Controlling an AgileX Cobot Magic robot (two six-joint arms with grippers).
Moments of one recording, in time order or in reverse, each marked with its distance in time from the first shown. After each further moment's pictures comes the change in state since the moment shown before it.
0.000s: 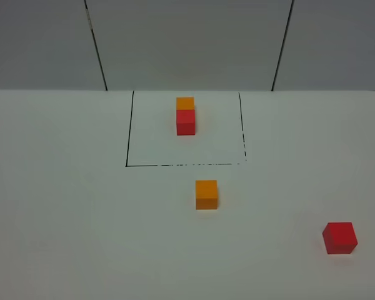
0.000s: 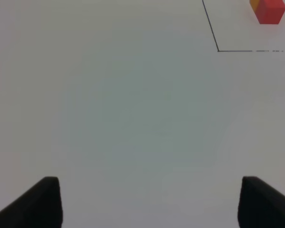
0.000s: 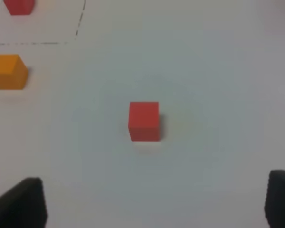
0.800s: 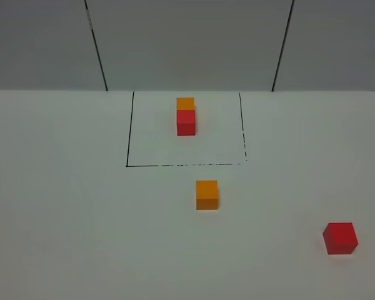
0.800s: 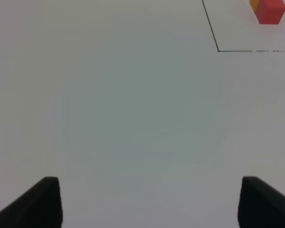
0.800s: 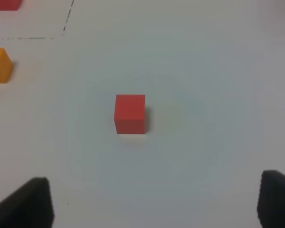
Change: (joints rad) left arm 0.000 0.000 0.000 0.000 0.000 0.000; right arm 0.000 -0.114 0.042 -0.054 0.058 0.013
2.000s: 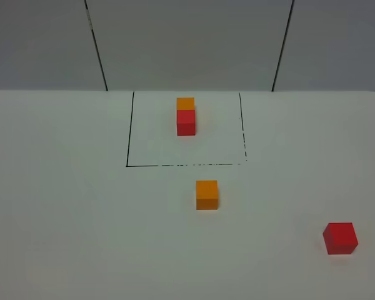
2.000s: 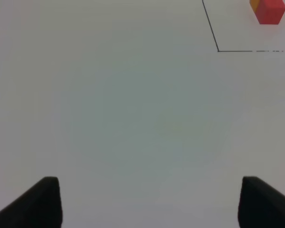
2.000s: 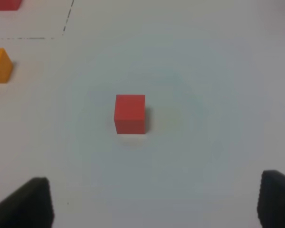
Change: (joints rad) left arm 0.000 0.000 0.000 0.000 0.000 0.000; right arm 0.000 0.000 0.000 0.000 0.000 0.000
